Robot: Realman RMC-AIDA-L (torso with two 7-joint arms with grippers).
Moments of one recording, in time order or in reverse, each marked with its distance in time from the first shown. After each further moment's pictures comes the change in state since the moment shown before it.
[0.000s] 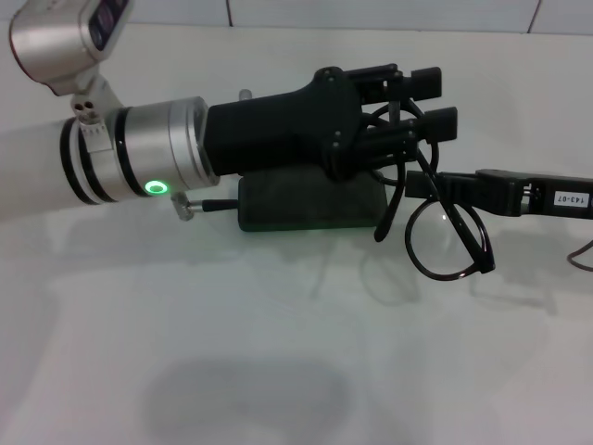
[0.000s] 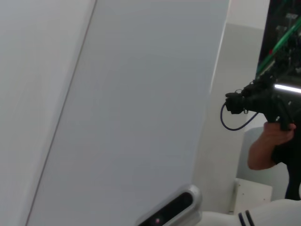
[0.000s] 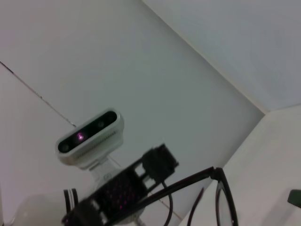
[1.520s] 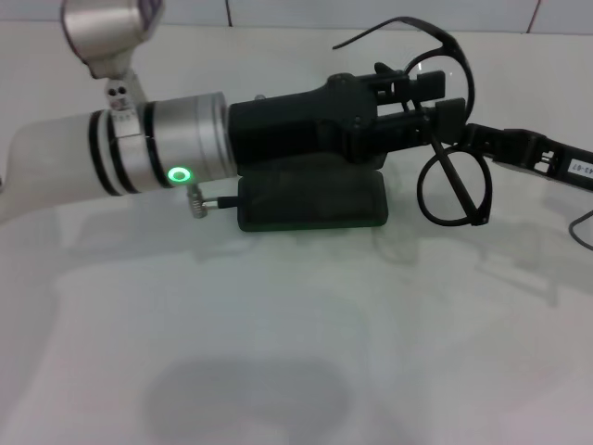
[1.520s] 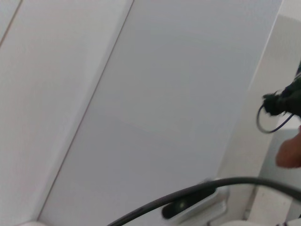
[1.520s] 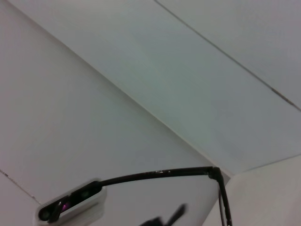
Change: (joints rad) left arm -0.016 0.005 -0.003 0.040 0.010 -0.139 -0.131; right arm -0.044 0.008 -0.003 0.067 0.192 0.096 -0.036
